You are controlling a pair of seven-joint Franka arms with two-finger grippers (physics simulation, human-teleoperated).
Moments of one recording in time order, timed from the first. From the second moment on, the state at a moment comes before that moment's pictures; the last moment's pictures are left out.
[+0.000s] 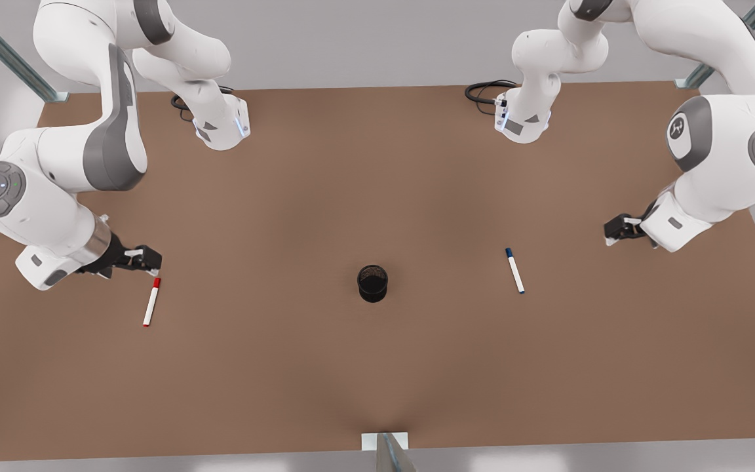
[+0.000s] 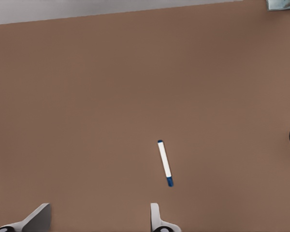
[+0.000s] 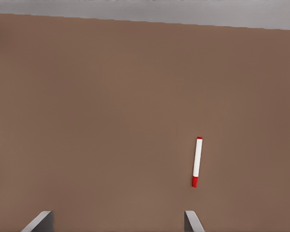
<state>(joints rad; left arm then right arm) -0.07 0.22 0.05 -1.39 0.00 1.59 0.07 0.03 0.32 0.06 -1.26 -0.05 1.60 0.05</state>
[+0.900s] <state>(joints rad) -0.22 0.43 0.04 -1.99 -0.08 2.35 -0.41 -0.23 0.80 0.05 -1.38 -0.07 2.00 -0.05</state>
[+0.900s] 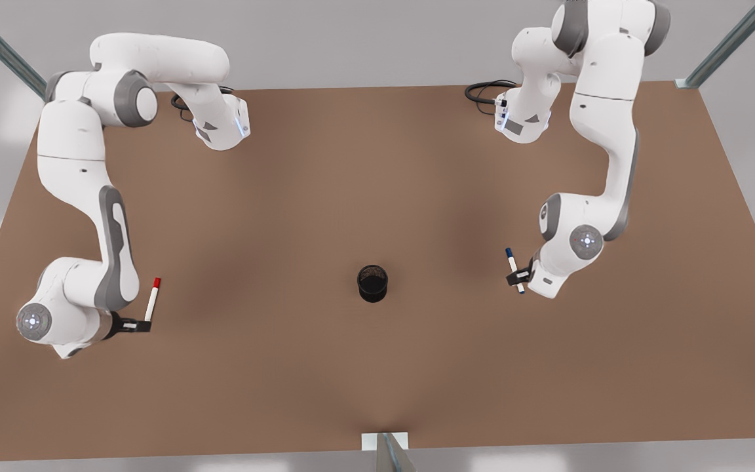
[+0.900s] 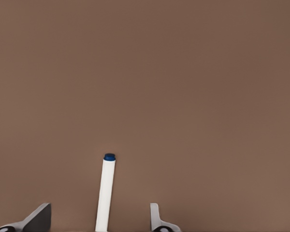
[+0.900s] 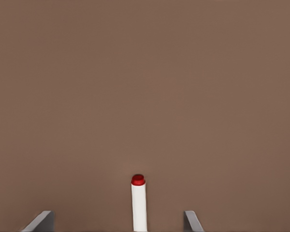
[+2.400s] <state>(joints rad) -0.19 0.64 0.05 -1.84 -0.02 2.35 -0.29 -0.24 0.69 0.22 -1.45 -0.12 2.22 -0.10</state>
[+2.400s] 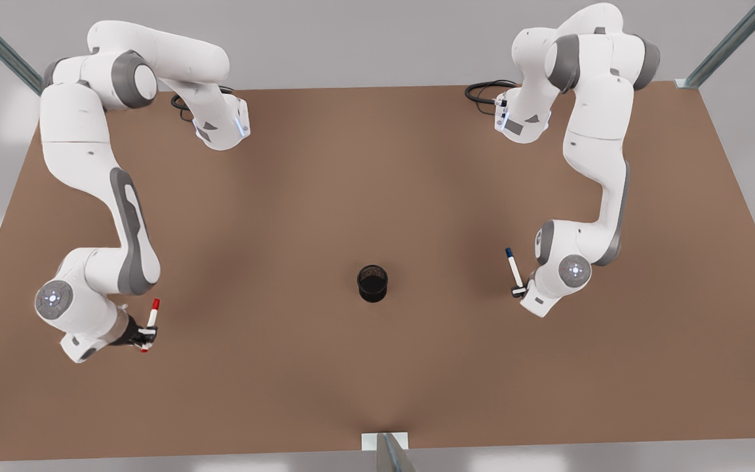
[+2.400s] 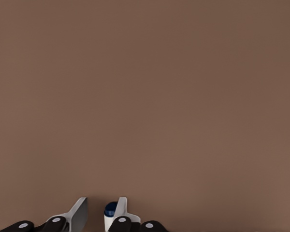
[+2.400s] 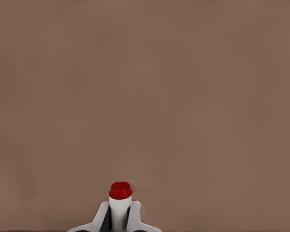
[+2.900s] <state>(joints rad) -0.19 0.64 0.05 -1.85 -0.02 2.35 -0.27 0.22 0.75 0.47 -1.26 -0.12 2.41 -0.24</state>
